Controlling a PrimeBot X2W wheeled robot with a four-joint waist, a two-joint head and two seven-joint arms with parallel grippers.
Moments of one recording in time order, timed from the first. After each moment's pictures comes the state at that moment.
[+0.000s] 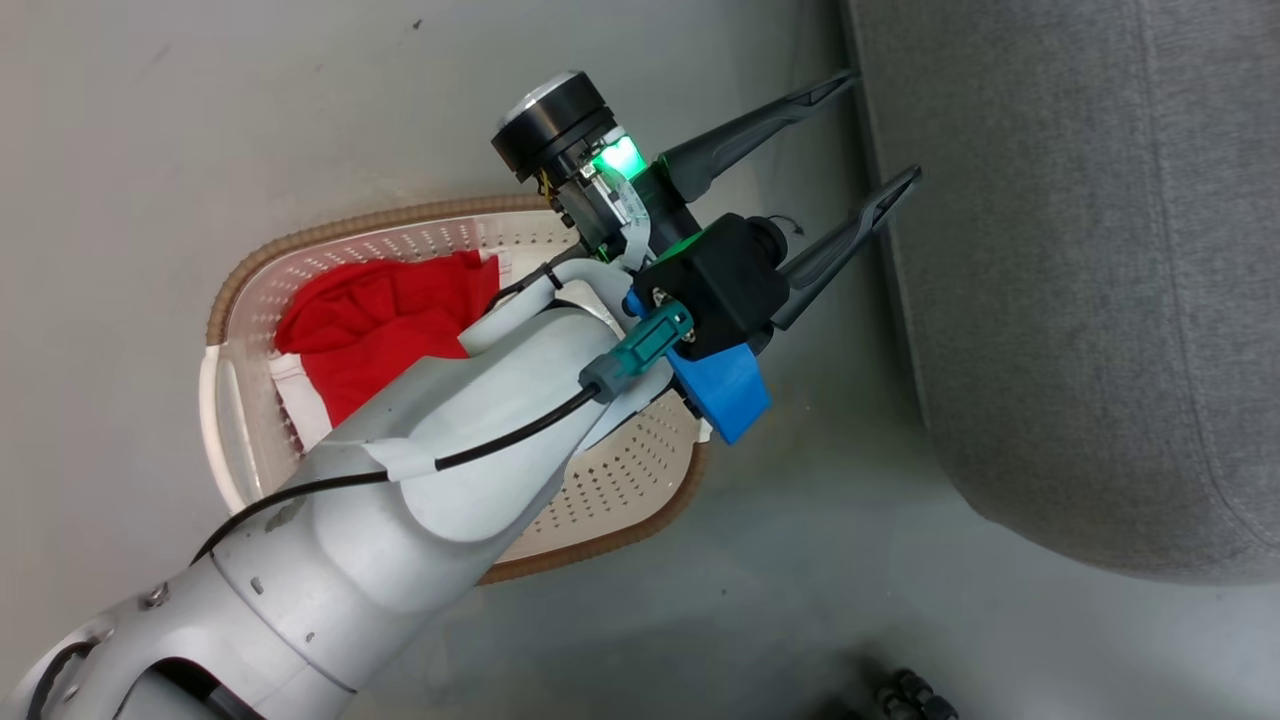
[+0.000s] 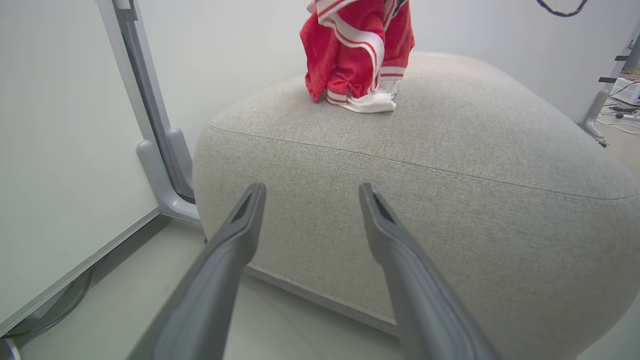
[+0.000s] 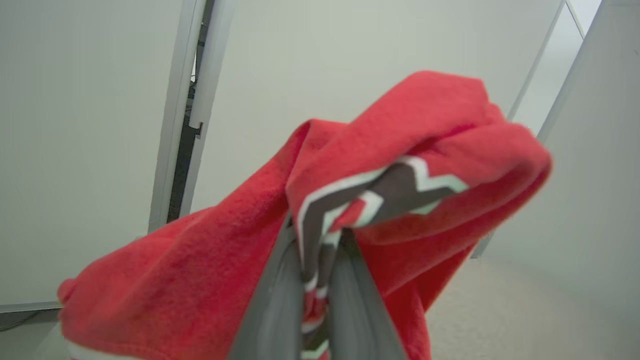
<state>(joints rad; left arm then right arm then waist) -1.02 0.15 -0.96 0.43 -0.26 -0.13 -0.26 -1.00 -0.45 -0.42 0.39 0.09 0.13 -0.26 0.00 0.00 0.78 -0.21</state>
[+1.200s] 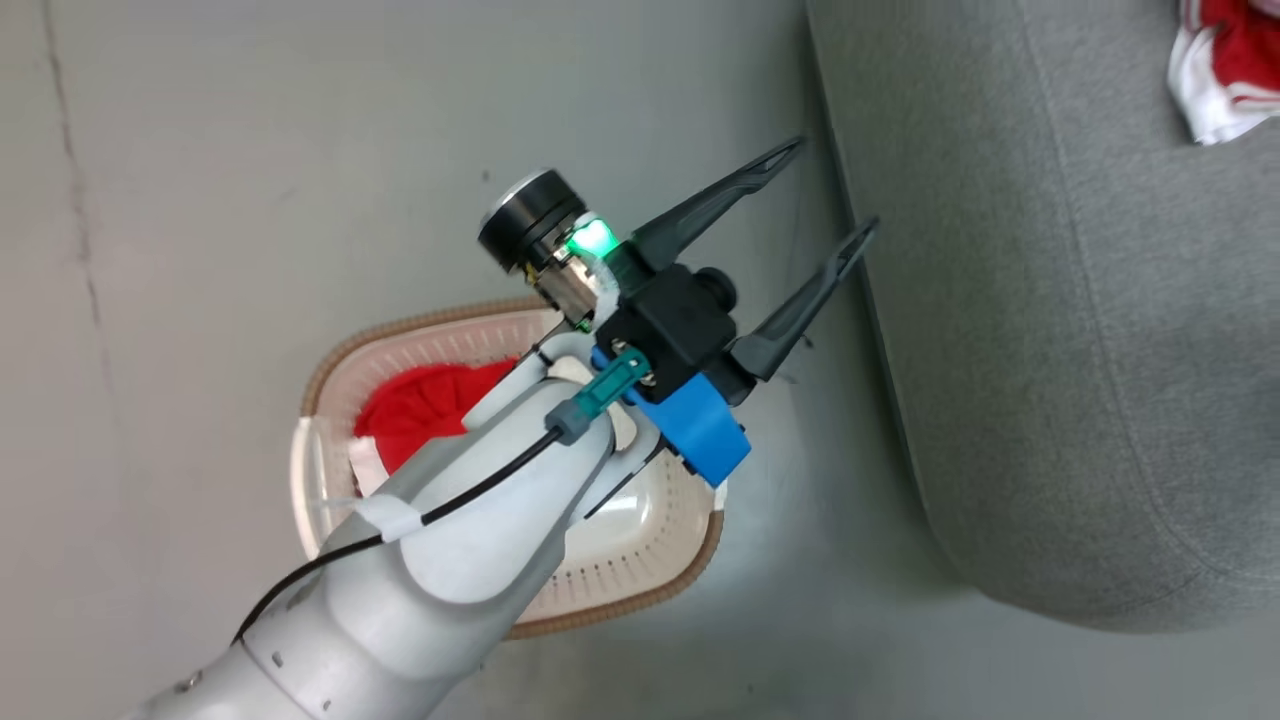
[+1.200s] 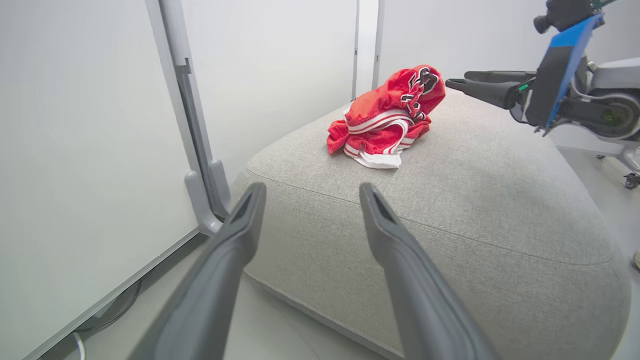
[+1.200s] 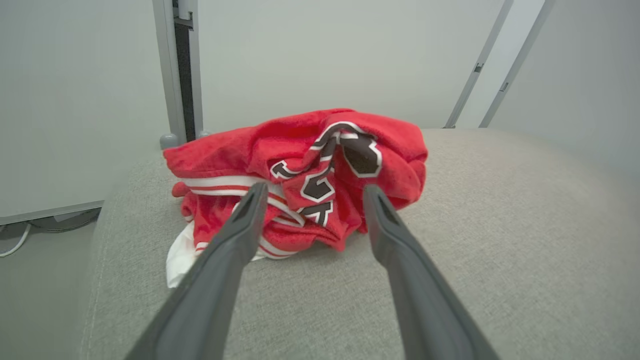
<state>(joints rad) -0.86 0.11 -0.86 0.42 -0.28 -0.12 -0.26 -0.62 -0.30 -0.47 0.50 0.09 0.13 -0.26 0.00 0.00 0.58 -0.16</state>
